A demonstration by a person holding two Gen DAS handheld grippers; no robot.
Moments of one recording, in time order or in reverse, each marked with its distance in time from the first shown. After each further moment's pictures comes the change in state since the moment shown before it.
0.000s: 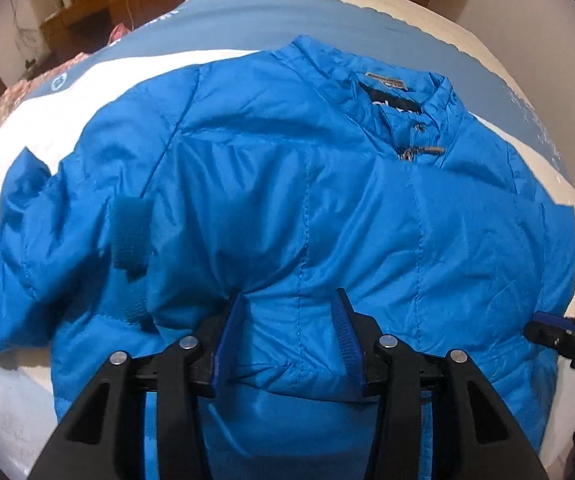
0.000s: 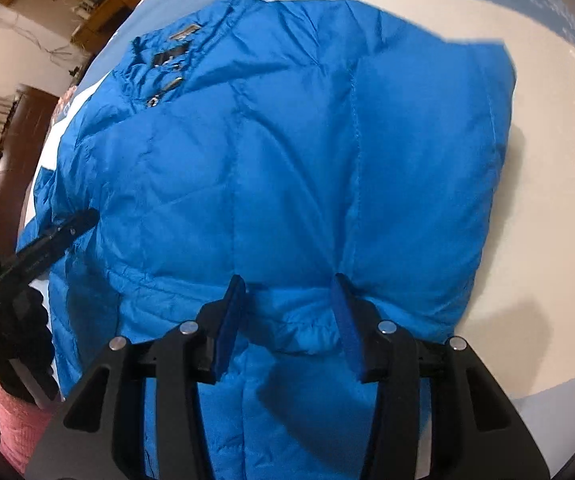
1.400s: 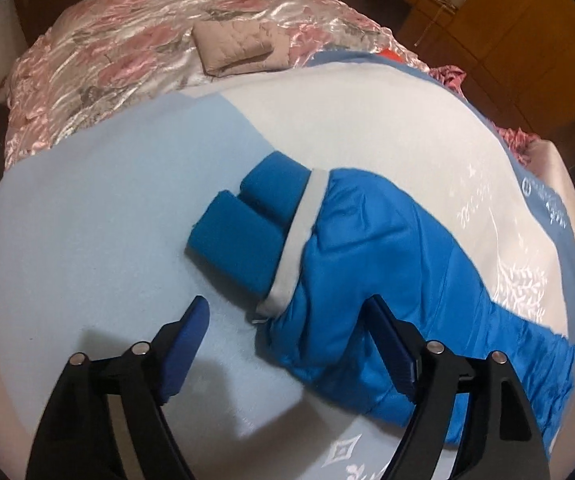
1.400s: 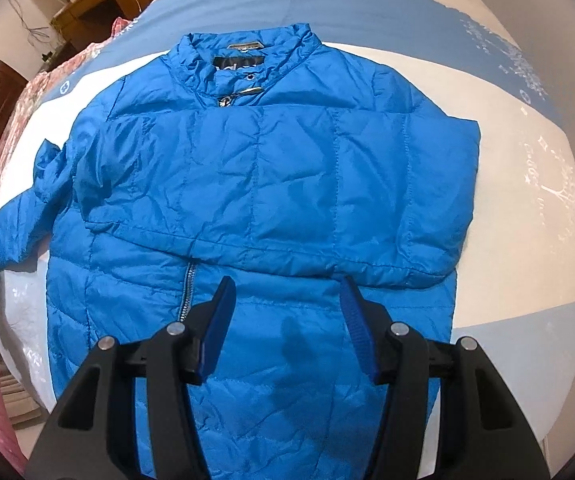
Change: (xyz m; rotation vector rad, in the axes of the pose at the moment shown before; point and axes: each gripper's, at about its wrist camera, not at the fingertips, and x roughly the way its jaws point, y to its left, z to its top) left arm -0.096 0.503 -0.123 -0.892 -0.080 0.176; right arm -0.052 0.120 -0.036 -0.063 -0.070 -0.276
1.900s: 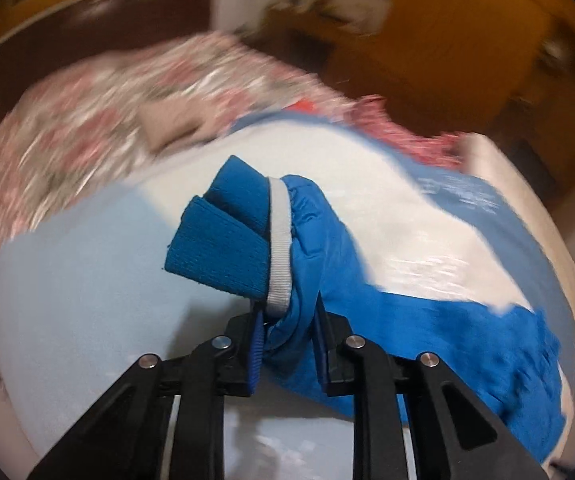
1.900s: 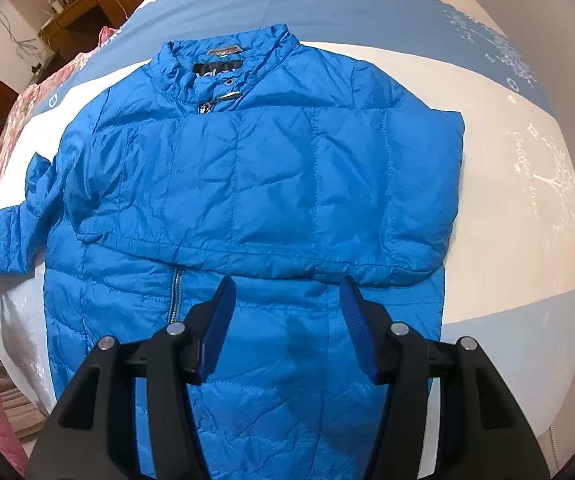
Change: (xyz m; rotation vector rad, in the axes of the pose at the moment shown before) left arm -0.095 -0.101 -0.048 0.256 -0.233 -0.139; right arm -0.003 -0.017 0.003 0.046 -0.005 0.002
